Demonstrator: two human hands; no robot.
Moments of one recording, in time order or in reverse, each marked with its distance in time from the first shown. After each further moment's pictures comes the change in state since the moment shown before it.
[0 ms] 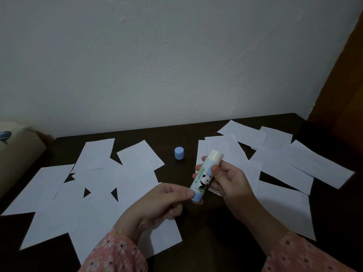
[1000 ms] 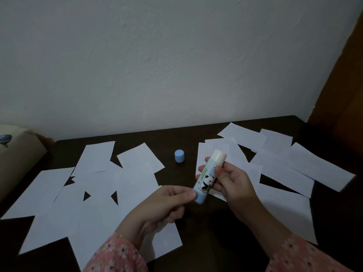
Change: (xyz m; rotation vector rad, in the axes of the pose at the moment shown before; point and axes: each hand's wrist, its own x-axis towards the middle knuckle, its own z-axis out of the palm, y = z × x) left_hand 0.002 0.004 0.006 -0.080 0.008 -0.006; right_hand 0.002 -0.003 -0.003 0.024 0.018 -0.036
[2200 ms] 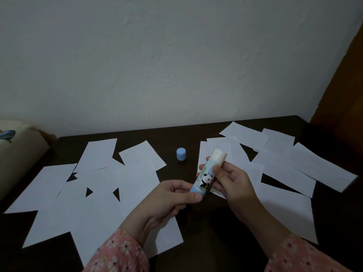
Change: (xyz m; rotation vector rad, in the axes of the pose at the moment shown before) left_hand 0.009 -0.003 0.001 -0.031 0.139 -0.026; right_hand 0.001 0.004 0.003 -0.038 0.052 0.042
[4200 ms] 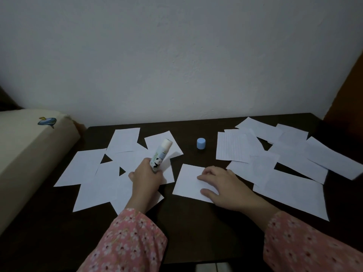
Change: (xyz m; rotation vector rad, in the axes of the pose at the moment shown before) left_hand -0.019 -0.029 -0.079 0.739 0.987 0.088; right_hand -0.011 0.026 0.036 -1.431 -0.404 -0.091
